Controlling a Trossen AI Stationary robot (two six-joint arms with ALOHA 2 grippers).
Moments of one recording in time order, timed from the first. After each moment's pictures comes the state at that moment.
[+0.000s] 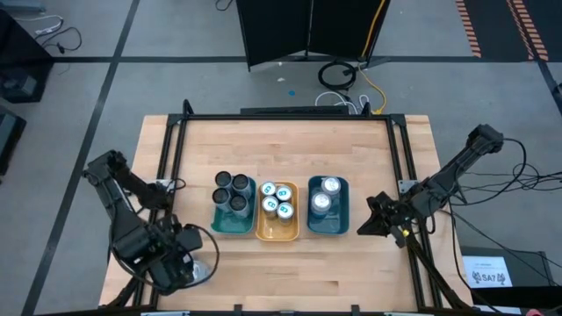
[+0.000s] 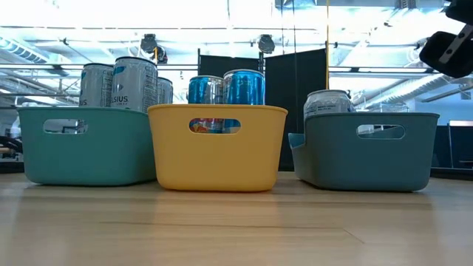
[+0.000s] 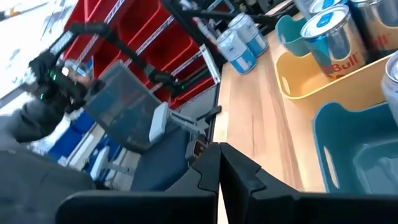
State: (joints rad) left arm -0.90 1.56 1.61 -1.57 -0.11 -1.30; right arm 0.71 0.58 0.31 0.10 0.30 0.84
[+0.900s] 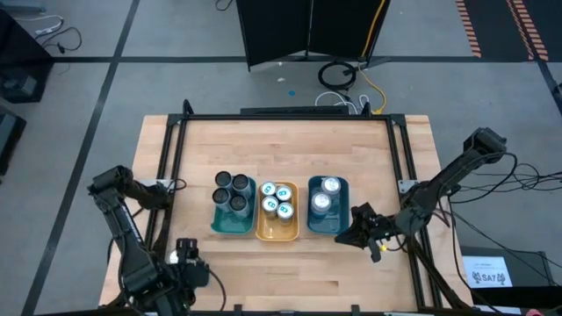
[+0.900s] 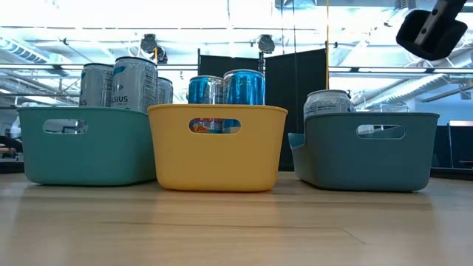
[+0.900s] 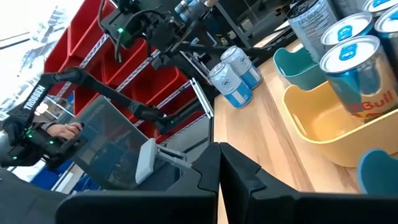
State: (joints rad) left arm -1.00 1.73 1.61 -1.40 -0.21 -0.95; right arm 0.72 1.07 0.44 0.51 0.47 0.85
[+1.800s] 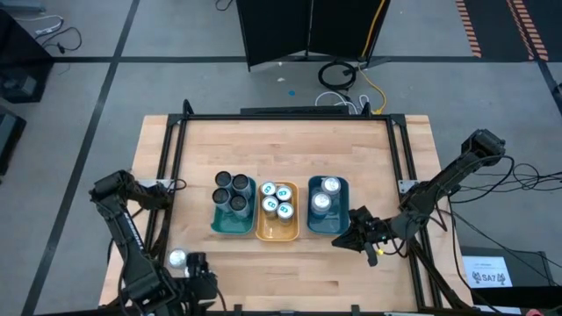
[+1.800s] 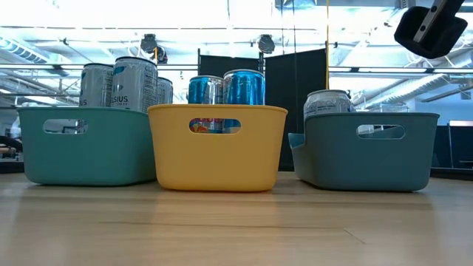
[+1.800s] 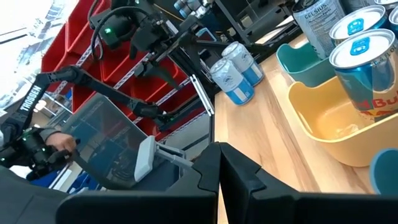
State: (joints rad) left arm -1.02 1.77 1.61 -1.13 -0.37 -1.01; right arm 0.72 1.13 0.48 0.51 0.47 0.85
